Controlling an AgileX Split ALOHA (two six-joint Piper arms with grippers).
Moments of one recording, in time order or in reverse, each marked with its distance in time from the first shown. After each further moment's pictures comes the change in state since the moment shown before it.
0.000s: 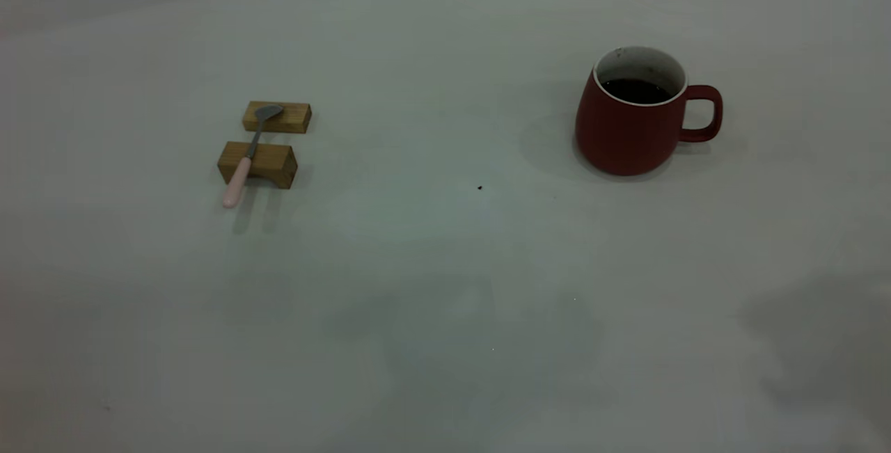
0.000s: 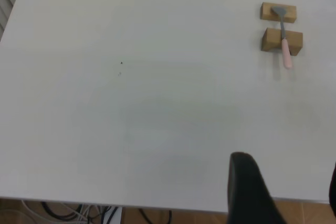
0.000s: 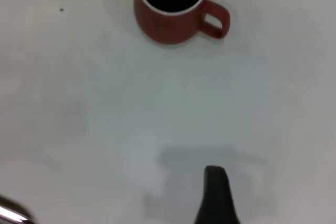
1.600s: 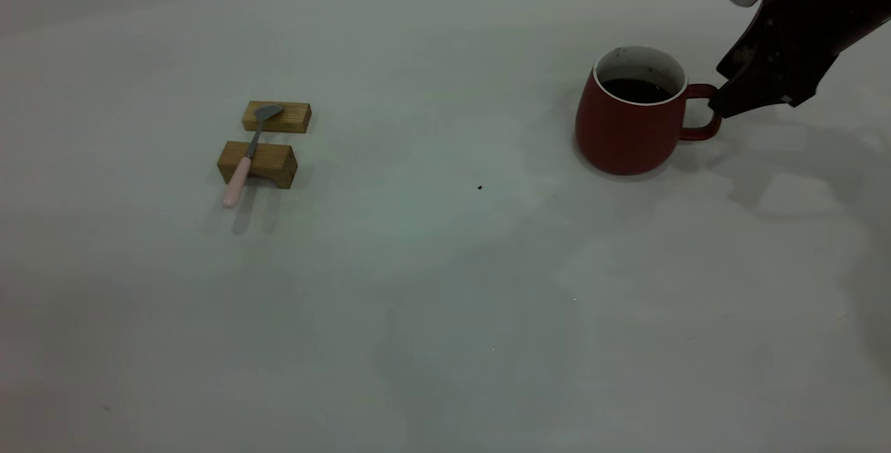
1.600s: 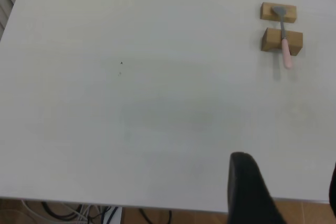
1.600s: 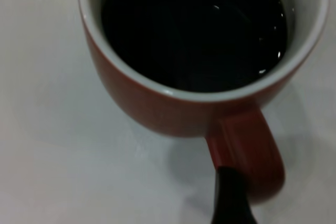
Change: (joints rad) left arm 0.000 0.000 0.000 0.000 0.000 0.000; right arm -0.180 1.218 -0.679 0.821 -0.005 -1.672
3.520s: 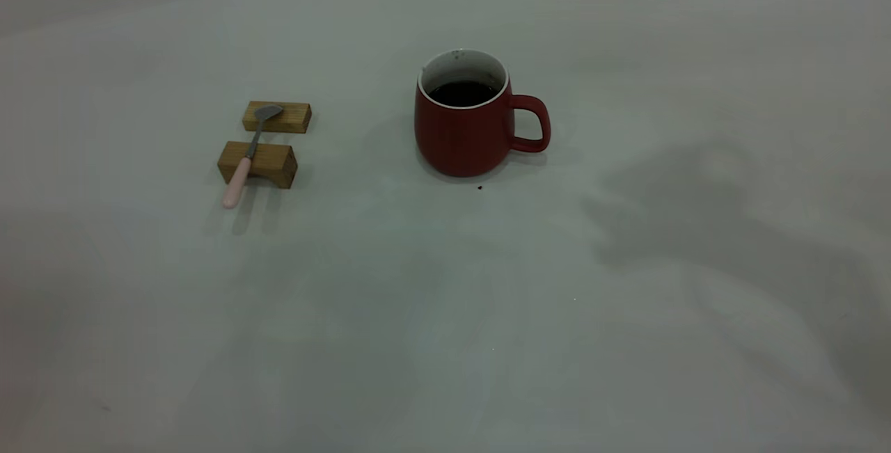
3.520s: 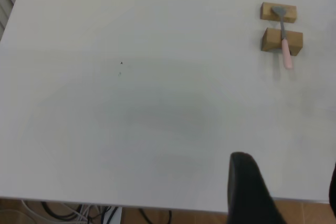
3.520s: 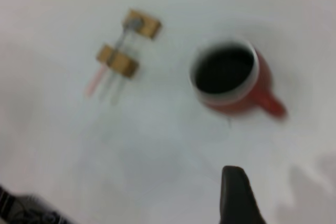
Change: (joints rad) left arm 0.000 0.000 0.000 0.000 0.000 0.000; right arm 0.237 -0.843 0.395 -0.152 0.071 1.356
